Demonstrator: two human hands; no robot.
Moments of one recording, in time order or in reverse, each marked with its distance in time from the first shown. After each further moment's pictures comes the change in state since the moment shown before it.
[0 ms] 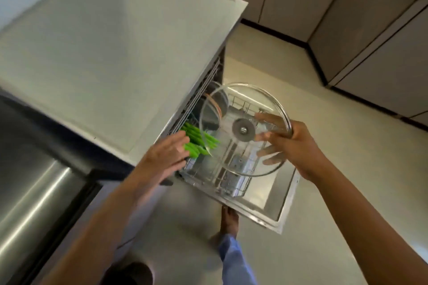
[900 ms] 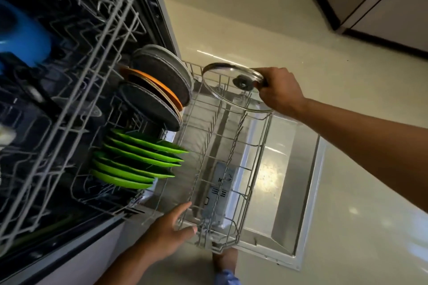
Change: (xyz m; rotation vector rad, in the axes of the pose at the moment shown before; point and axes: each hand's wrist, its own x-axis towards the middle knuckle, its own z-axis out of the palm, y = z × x) left_hand 0.286 -0.296 0.027 0.826 -0.296 -0.420; right_hand 0.363 0.266 -0.129 -0.853 0.265 -0.043
